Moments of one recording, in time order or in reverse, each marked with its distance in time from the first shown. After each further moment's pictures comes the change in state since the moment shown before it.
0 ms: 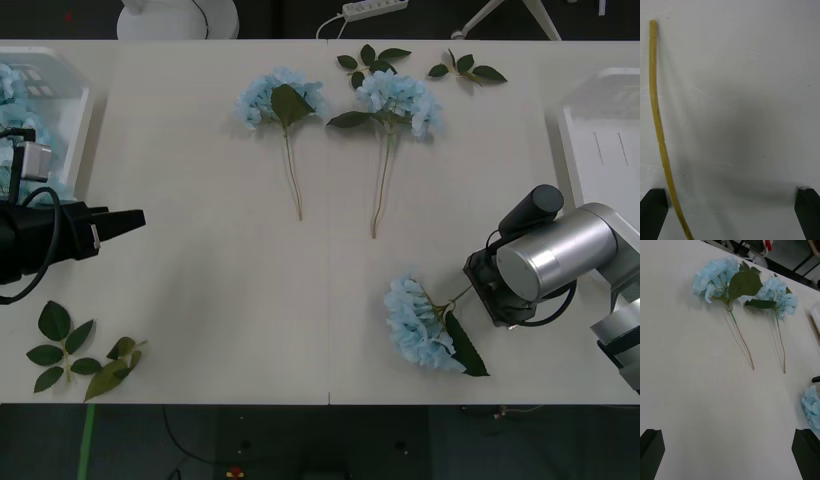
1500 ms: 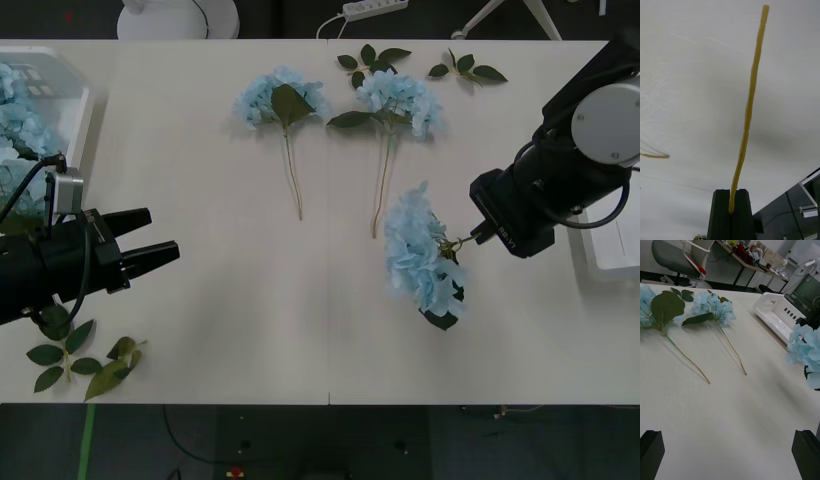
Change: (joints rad) right arm -0.324 -0.244 0.001 -0.015 -0.665 0.195 0.073; left arm 0.057 -0.065 -0.066 0.000 0.275 0.003 -0.551
